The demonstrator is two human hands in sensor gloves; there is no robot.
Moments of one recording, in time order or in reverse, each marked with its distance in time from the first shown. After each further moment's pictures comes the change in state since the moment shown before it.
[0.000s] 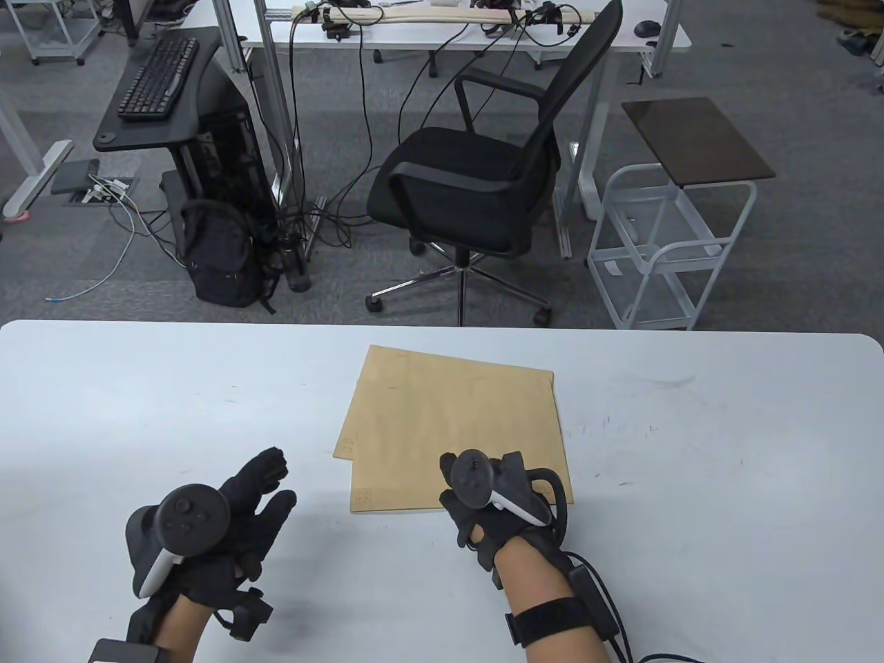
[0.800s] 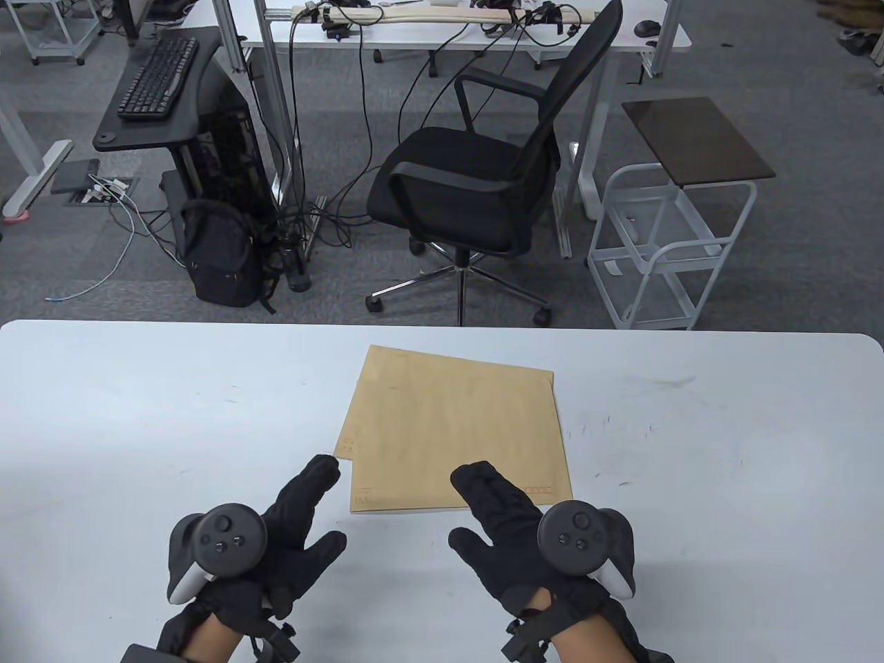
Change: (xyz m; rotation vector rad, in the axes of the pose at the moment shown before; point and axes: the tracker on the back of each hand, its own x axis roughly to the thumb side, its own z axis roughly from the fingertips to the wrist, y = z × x) left_hand 0.038 -0.038 0.012 -0.226 -0.228 0.135; right_hand -0.002 -0.046 0.102 -0.122 -0.290 -0.551
